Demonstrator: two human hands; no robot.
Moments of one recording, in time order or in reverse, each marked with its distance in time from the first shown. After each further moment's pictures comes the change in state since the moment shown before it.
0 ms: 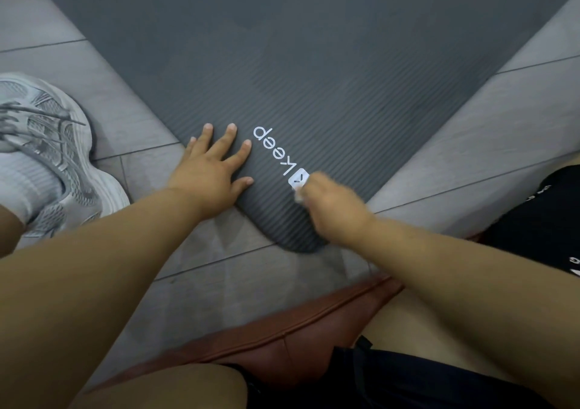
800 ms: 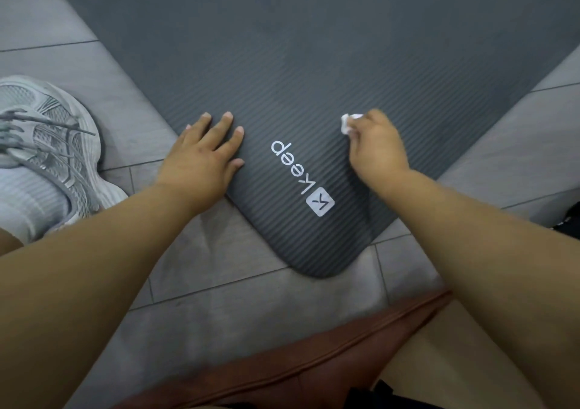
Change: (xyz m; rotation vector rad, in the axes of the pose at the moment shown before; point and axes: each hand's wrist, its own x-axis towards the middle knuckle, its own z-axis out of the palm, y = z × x) left_hand 0.022 -0.039 -0.004 -0.024 0.207 0.009; right_hand 0.083 0.052 -0.047 0.000 0.296 0.357
